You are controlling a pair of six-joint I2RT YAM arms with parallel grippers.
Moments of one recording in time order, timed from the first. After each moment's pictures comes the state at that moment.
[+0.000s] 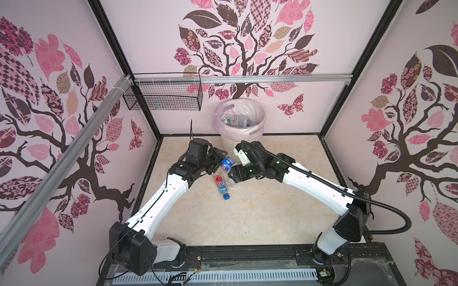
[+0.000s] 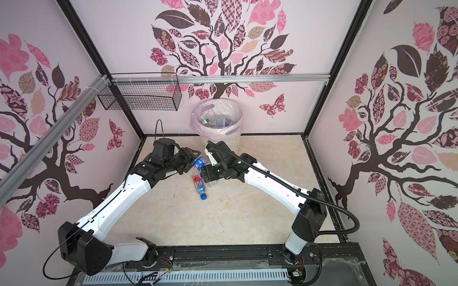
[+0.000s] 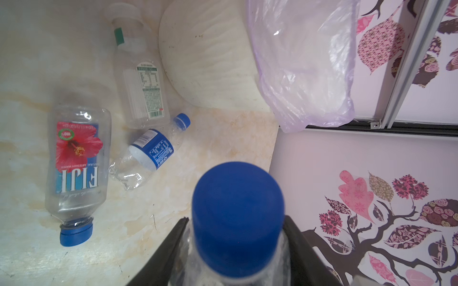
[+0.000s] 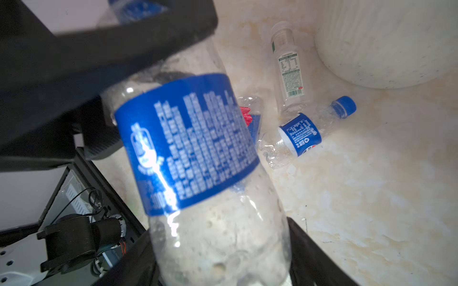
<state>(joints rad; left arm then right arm) -0.41 1.33 1.25 -0.49 0.18 -1.17 0.84 1.63 1.58 -0.74 -0.10 0.44</state>
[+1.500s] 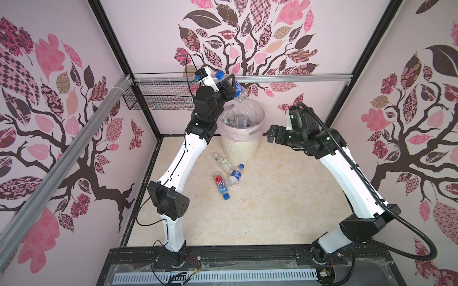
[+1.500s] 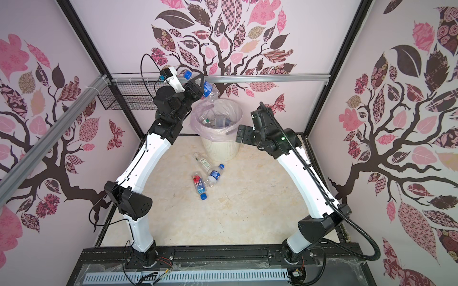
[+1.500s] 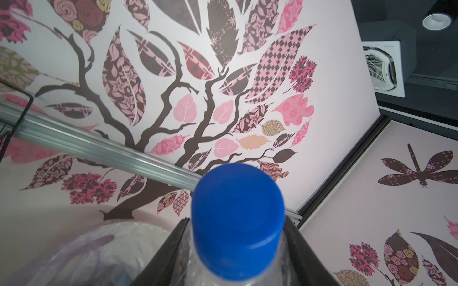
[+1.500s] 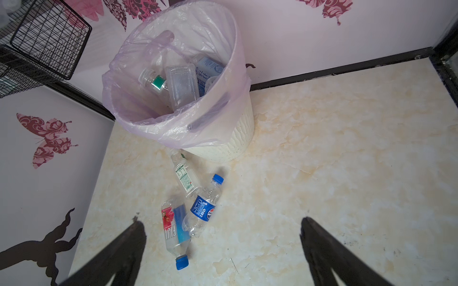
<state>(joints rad) -0.42 1.94 2.24 0.00 -0.09 -0.62 0.49 1.56 1.95 -1.01 0.13 0.53</state>
